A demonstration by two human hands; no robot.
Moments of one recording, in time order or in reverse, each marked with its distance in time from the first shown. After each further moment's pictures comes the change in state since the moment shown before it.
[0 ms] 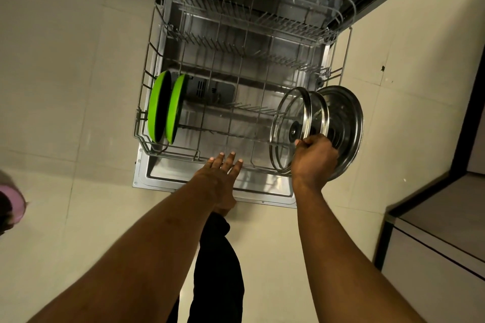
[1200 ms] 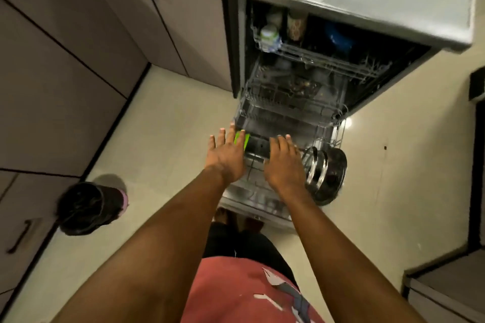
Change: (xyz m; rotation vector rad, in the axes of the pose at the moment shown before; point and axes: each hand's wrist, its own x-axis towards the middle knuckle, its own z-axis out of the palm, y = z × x) left_hand -0.334 0.028 -0.097 -0.225 0.690 -0.465; right_hand -0.181 -0.114 -0.194 -0.328 -0.298 -0.941
